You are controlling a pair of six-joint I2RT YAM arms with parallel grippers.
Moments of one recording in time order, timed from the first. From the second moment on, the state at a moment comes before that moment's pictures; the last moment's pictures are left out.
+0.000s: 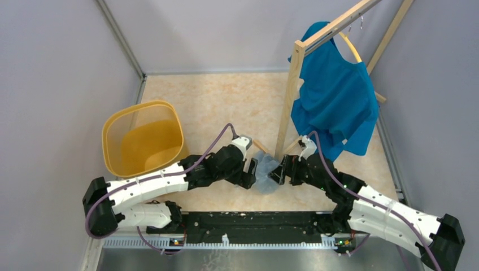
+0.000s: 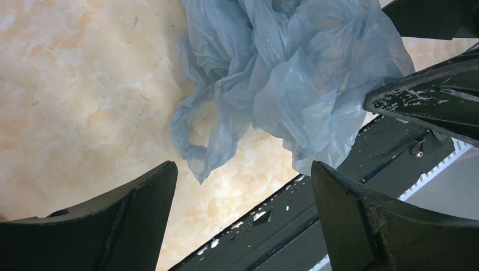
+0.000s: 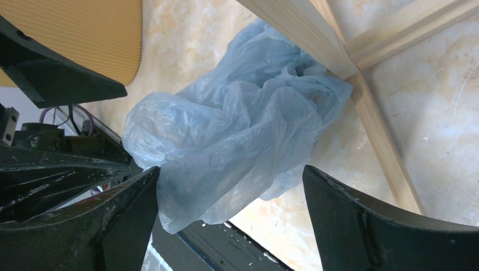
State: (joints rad) left arm -1.10 1.15 0.85 -0.51 -0.15 -0.59; right arm 0.89 0.68 0.40 -0.24 0.03 0.78
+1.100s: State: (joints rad) left arm -1.10 1.47 0.89 -0.46 -0.15 -0.49; right arm 0.89 0.51 0.37 -0.35 0.20 0.77
